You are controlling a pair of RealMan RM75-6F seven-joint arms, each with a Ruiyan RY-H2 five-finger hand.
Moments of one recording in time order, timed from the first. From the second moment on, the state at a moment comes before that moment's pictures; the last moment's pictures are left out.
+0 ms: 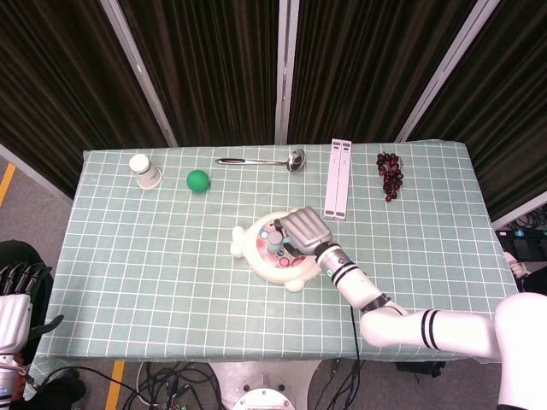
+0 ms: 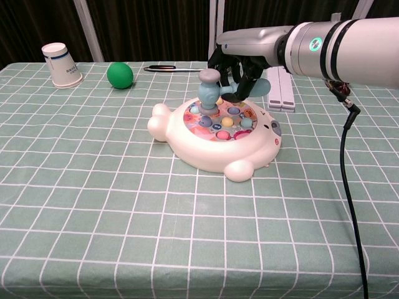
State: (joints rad) left arm 0.00 -1.25 -0.03 -1.43 1.47 1.53 0.02; right arm 1.08 -1.48 0.21 -1.58 -0.73 0.81 -0.56
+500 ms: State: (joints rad) left arm 0.01 -1.24 -0.03 -1.43 1.47 1.54 0.01; right arm 1.08 -1.43 0.20 -1.64 -0.74 0.89 -0.54
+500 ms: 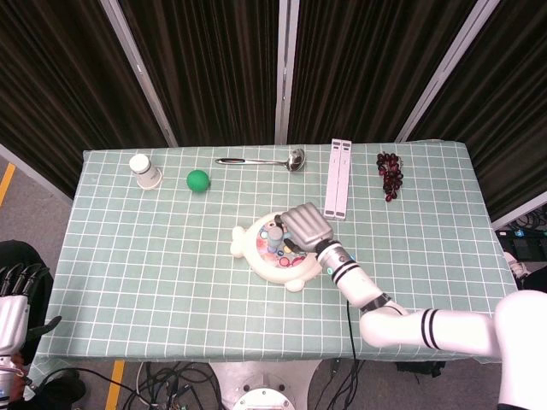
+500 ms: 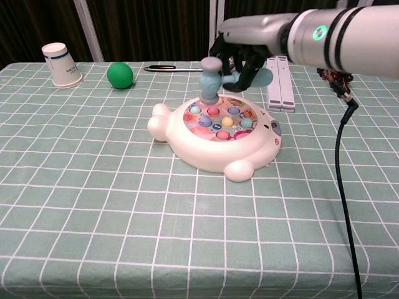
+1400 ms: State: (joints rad) left arm 0.00 -1.23 -0.03 -1.49 1.49 1.54 0.08; right arm 0.76 -1.45 0.05 -1.28 -1.01 0.82 -0.09
